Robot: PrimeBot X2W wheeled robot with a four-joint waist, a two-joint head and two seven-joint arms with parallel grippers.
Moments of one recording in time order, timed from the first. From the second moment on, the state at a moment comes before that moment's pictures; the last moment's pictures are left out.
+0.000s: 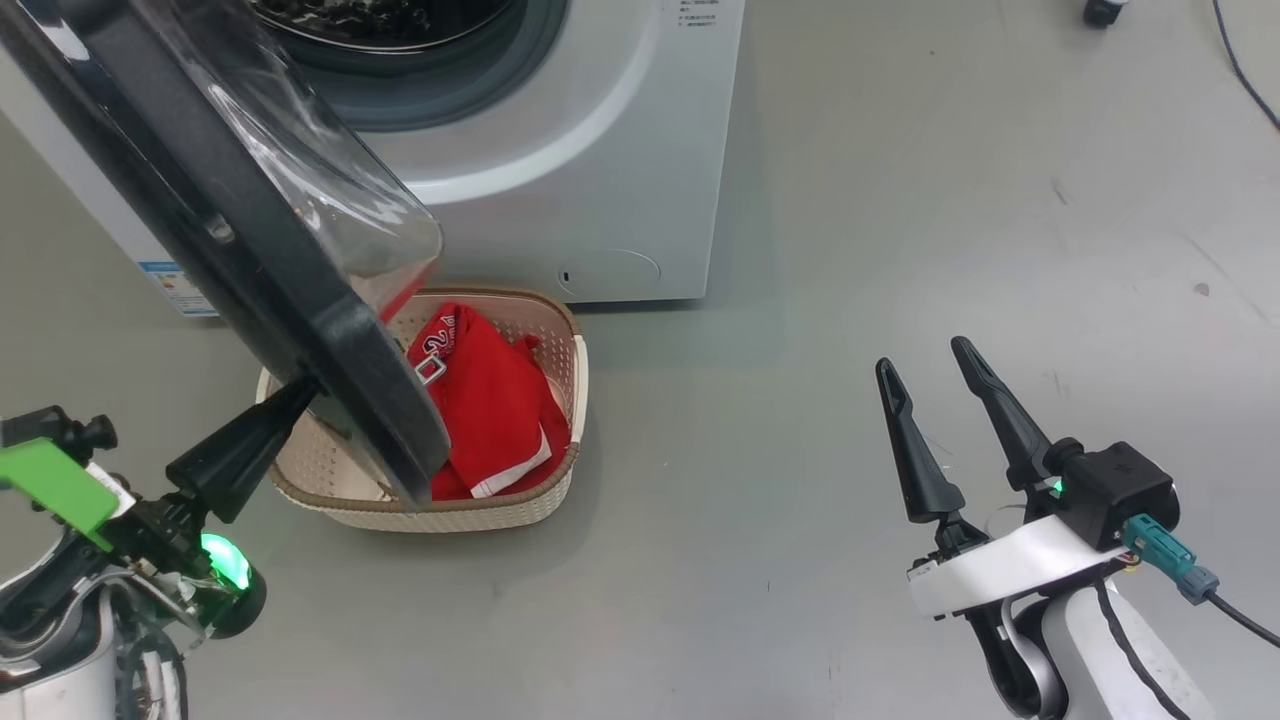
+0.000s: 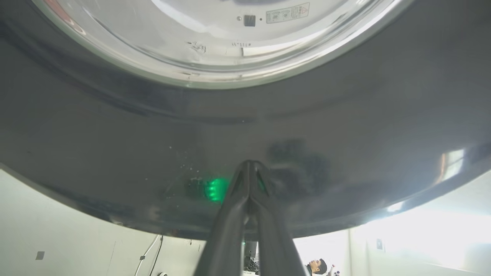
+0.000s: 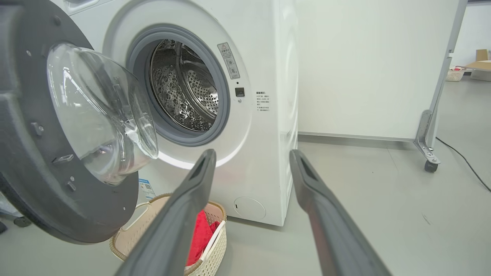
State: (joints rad) left arm -0.32 0.02 0.33 0.27 -1.68 0.00 1.03; right arm -0.11 -0.15 0.32 0.07 0.38 0.12 -0.25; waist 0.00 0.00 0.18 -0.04
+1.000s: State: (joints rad) left arm -0.32 0.03 0.11 0.30 -1.74 -0.06 0.74; right arm -0.12 -0.13 0.28 0.05 0.38 0.12 -0.25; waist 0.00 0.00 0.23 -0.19
